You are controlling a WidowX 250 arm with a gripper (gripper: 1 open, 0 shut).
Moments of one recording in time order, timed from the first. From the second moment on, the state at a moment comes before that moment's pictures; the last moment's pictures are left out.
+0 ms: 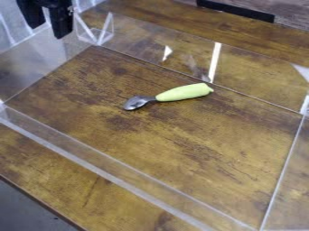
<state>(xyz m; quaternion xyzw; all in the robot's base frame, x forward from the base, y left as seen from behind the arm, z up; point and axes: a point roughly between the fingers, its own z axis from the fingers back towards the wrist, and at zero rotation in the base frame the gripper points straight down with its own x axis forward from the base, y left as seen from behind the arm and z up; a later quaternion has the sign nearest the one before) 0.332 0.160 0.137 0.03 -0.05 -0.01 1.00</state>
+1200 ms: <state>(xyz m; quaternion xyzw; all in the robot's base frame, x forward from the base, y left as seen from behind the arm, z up) 0.339 0.158 0.130 0.01 -0.07 -0.05 1.00</state>
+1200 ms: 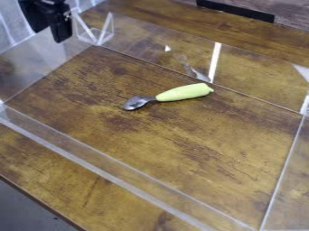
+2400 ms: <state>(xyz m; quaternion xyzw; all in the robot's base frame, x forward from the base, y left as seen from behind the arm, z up) 0.358 0.146 0.132 -0.03 -0.03 -0.13 0.99</state>
